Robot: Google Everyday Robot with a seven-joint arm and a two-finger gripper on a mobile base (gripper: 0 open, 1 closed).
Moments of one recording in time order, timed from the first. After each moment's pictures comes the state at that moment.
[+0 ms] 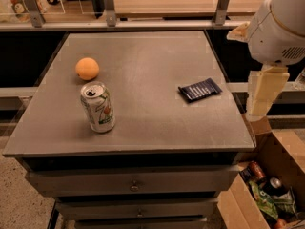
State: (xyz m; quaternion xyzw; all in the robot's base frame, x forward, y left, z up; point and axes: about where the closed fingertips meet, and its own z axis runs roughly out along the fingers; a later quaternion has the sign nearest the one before) arm 0.472 -0.186 0.966 -0.71 0.68 -0.09 0.16
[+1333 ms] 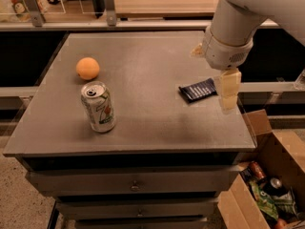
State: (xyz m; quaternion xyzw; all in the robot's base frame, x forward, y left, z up) arm 0.542 -0.156 0.893 -0.80 0.59 -0.07 0.08
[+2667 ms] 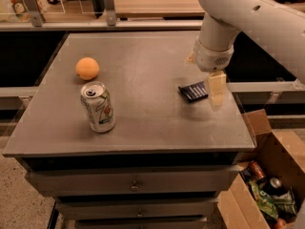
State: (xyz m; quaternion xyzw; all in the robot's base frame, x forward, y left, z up) arm 0.599 -0.151 0.837 -0.80 0.60 -0.03 0.05
